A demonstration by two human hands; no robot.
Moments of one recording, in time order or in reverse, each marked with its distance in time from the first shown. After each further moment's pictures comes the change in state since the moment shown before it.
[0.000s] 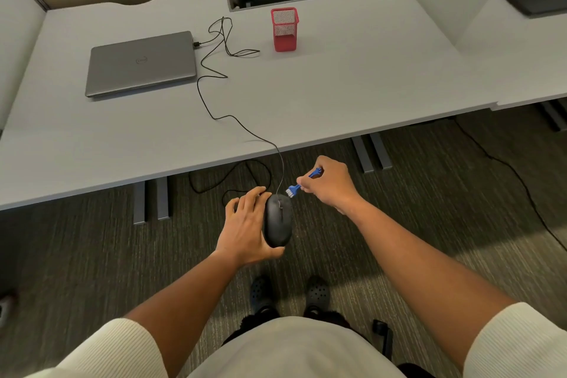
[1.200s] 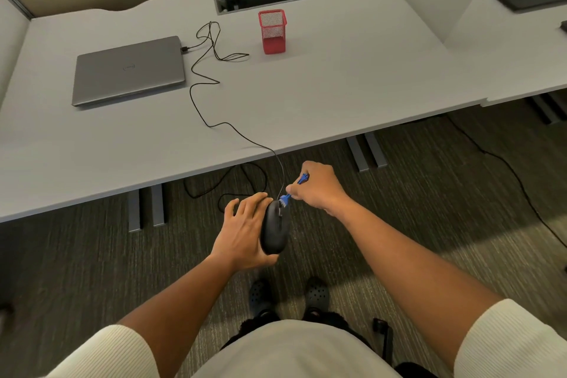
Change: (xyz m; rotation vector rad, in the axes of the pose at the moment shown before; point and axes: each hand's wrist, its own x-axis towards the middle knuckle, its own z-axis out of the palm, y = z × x) left_hand 0.007 0.002 -0.003 0.083 -0.064 0.127; right_hand 0.006 -0.004 0.005 -0.088 -0.070 0.000
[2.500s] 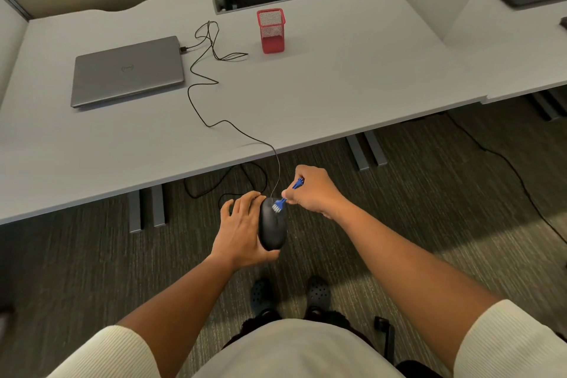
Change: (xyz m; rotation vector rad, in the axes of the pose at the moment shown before) left_hand 0.001 -0.001 0.002 -0.003 0.036 -0.101; right_hand -0.009 -0.006 0.002 0.014 -0.084 -0.008
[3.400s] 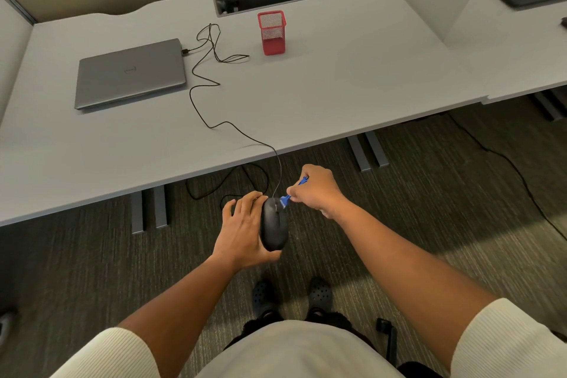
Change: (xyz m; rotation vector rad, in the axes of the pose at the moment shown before) left_hand -0.001 0.003 -0.004 -0.010 -0.002 0.005; right_hand 0.004 0.001 0.002 0.059 0.077 0.098
